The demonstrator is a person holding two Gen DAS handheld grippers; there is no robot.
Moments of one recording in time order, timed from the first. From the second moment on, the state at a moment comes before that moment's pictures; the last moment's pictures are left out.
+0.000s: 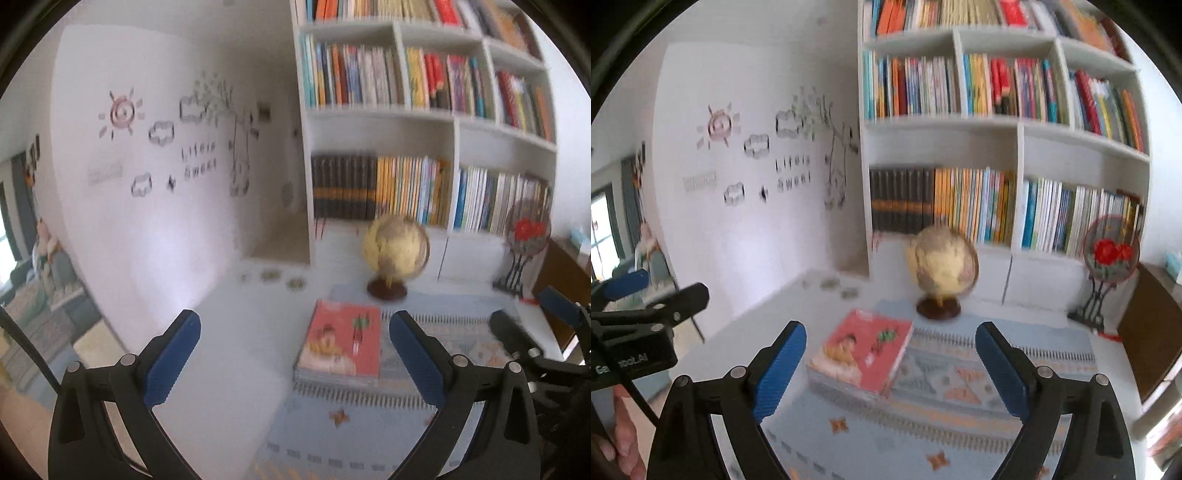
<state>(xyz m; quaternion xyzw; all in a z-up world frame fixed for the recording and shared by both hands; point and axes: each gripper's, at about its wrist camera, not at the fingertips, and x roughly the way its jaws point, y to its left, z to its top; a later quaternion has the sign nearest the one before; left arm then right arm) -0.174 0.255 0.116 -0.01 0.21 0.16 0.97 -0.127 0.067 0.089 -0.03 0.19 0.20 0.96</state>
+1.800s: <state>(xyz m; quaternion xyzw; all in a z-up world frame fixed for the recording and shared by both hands) -0.056 0.302 -0.019 -0.01 0.38 0.08 0.92 0.013 0.150 -0.040 -0.04 0.39 0.13 0.91</state>
